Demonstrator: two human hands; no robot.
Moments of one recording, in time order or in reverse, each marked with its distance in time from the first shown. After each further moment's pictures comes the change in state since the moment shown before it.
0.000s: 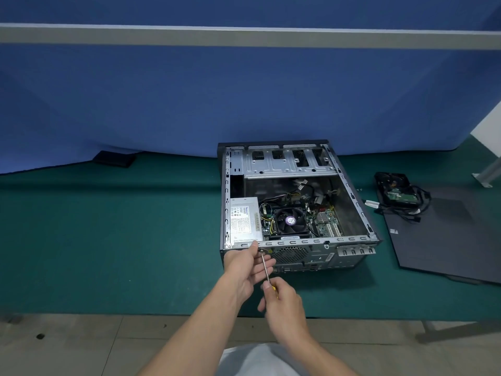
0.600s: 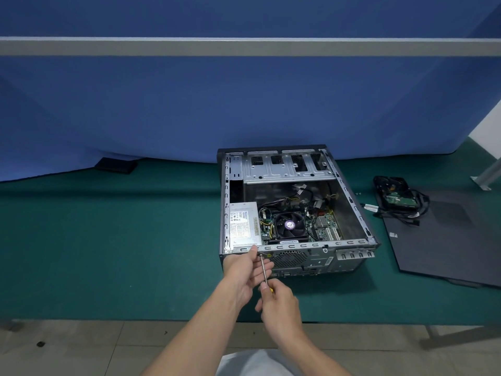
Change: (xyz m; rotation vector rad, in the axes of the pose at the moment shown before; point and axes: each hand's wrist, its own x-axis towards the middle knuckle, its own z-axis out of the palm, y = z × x) left_hand 0.003 -0.002 0.000 -0.031 -0.001 0.027; right_hand 0.005 -0.005 0.005 0.039 -0.005 0.033
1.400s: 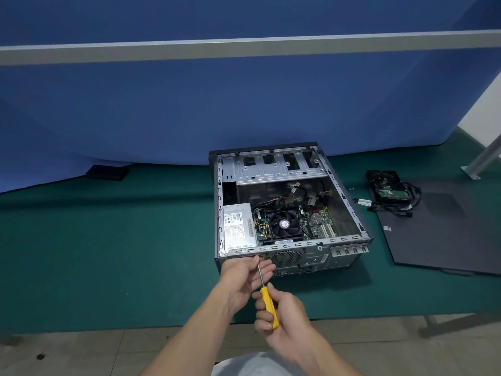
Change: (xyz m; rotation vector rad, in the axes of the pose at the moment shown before) left_hand -0.001 -0.004 -0.003 -0.003 -0.149 -0.041; right_hand -0.002 -0.002 -0.012 1.123 -0.220 0.590
